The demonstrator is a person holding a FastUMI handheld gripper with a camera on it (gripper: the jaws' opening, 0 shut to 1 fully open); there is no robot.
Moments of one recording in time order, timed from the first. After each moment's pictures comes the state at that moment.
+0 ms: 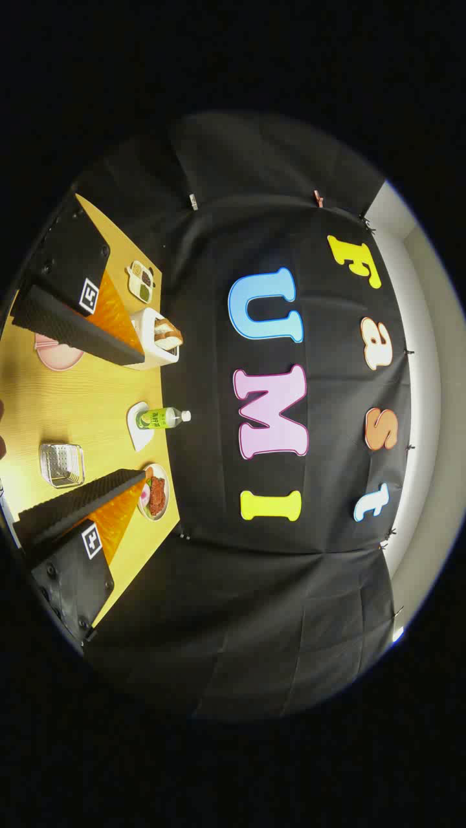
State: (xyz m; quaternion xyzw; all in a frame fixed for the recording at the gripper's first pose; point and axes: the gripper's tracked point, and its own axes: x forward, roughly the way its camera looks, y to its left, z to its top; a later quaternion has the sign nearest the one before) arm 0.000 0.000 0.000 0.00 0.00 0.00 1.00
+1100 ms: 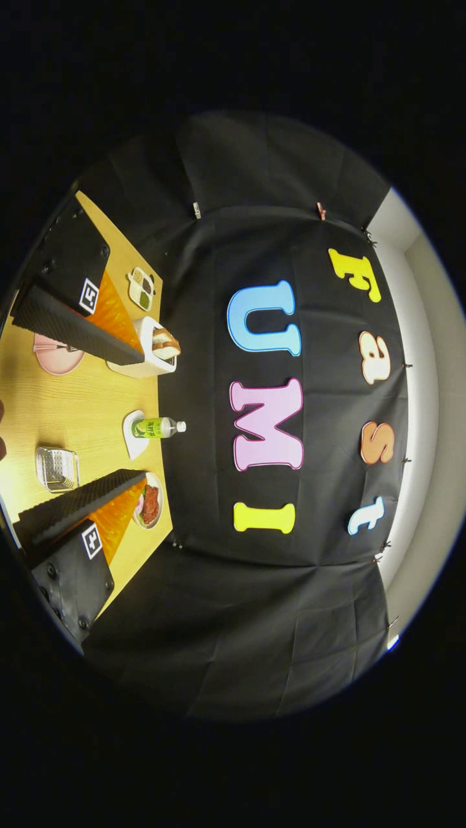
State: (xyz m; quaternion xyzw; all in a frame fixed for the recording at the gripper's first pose) arm 0.006 0.017 0.007 -0.02 -0.02 0.03 1.00
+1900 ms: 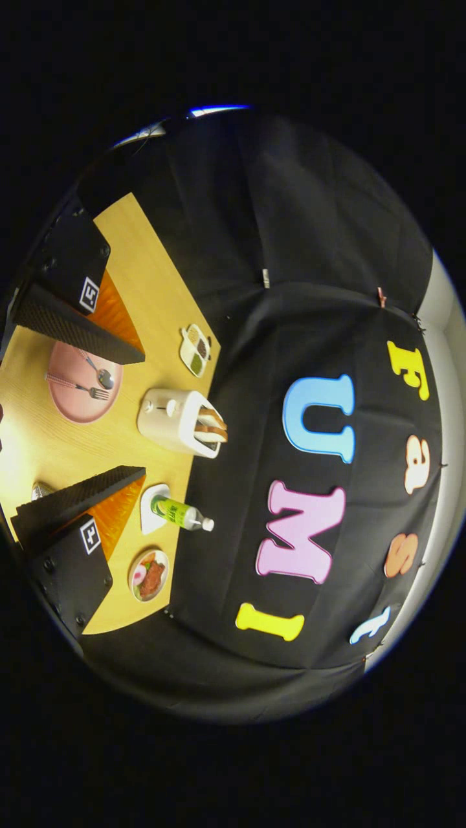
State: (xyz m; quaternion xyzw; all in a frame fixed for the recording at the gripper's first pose) arm 0.047 0.140 -0.100 -0.14 0.11 0.20 0.96
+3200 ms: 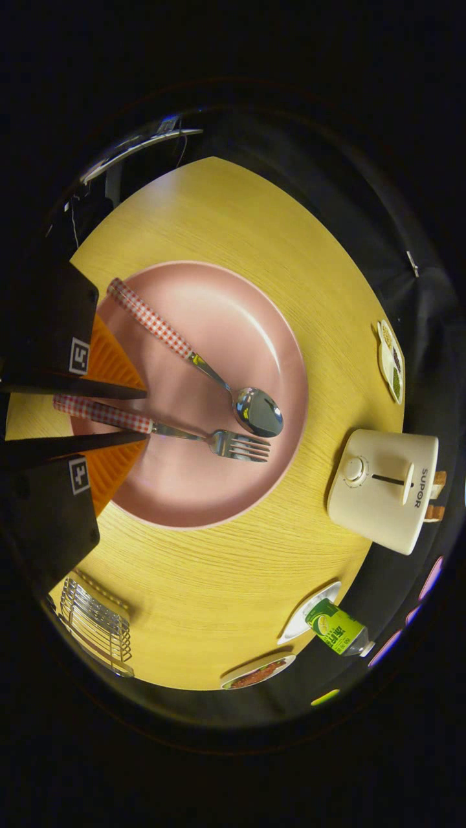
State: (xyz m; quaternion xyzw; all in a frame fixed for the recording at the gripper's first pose) arm 0.085 0.150 -0.352 -0.18 0.49 0.17 0.83
